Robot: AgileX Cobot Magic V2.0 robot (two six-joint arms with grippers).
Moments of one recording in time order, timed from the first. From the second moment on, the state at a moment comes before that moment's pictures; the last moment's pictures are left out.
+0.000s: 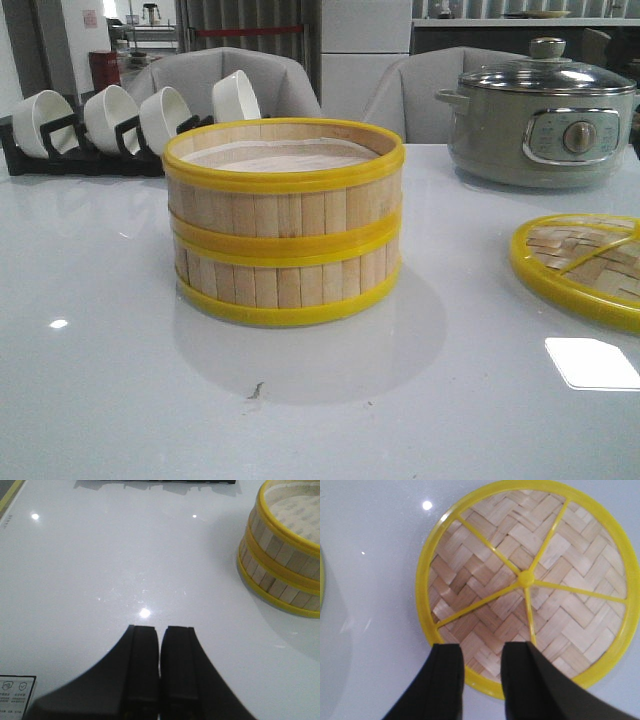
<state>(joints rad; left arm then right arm) -0.17 0.49 -0.57 0.10 0.71 -0.17 -0.01 1.52 -1.12 0.08 0.68 0.11</state>
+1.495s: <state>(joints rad) -0.17 0.49 -0.57 0.10 0.71 -0.17 -0.09 1.87 -1.38 0.07 0.74 0.07</state>
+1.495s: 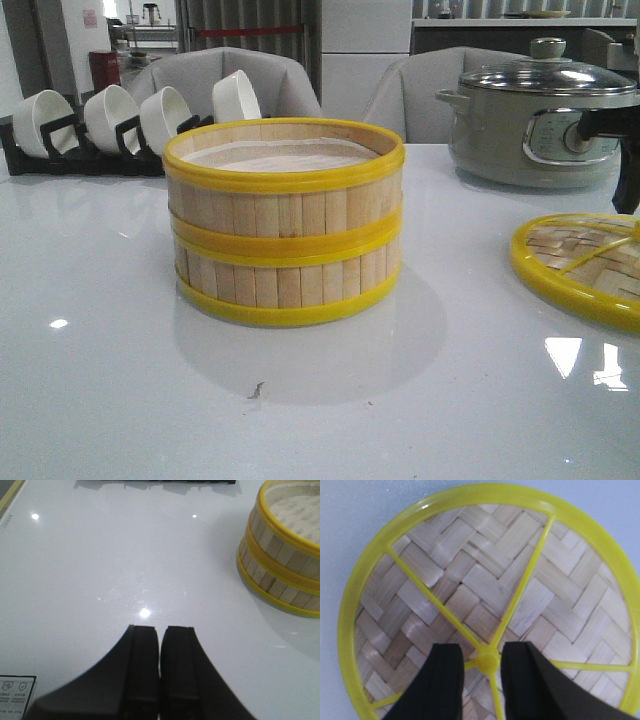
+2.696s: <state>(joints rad) -0.17 0.49 -0.57 0.10 0.71 -0.17 -0.09 1.92 -1.39 0.07 0.76 0.07</state>
